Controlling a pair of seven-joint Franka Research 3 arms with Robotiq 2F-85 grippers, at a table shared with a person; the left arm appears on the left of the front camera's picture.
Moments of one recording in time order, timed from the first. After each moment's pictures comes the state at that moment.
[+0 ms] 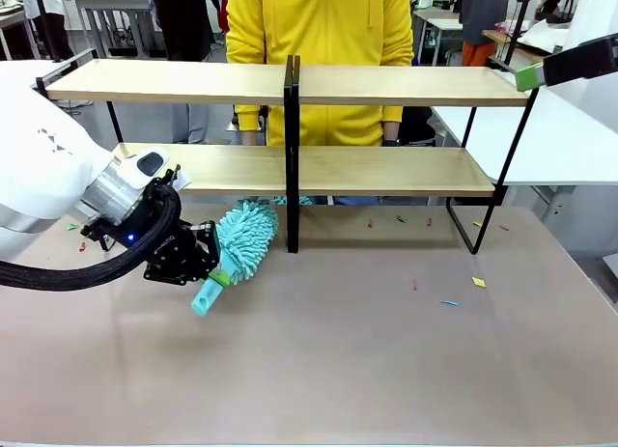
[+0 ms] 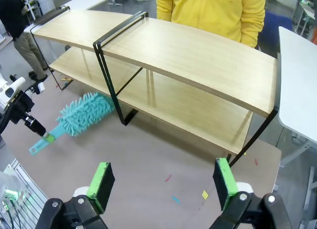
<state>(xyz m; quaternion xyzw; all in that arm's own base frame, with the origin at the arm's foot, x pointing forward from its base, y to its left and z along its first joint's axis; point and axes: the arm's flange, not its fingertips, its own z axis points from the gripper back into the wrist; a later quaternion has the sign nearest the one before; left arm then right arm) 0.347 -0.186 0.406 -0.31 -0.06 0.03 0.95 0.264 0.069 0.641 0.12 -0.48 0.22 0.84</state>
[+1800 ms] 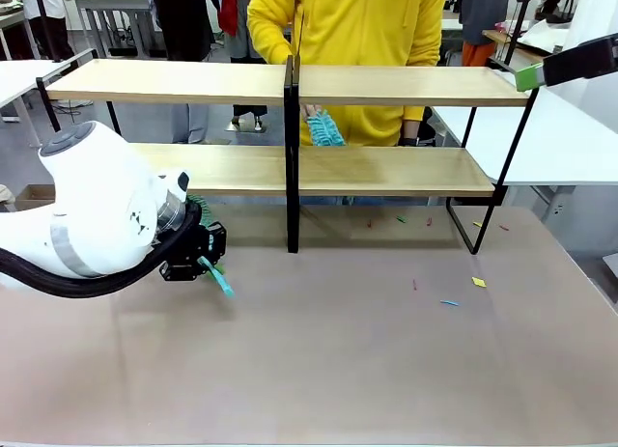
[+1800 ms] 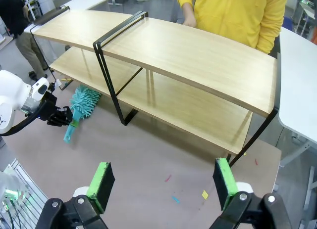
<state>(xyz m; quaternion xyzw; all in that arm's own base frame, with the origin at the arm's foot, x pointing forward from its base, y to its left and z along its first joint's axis) 0.411 -0.195 0.339 -0.20 -0.12 0.29 0.93 0.264 0.069 0.641 0.12 -0.48 0.22 0.84</state>
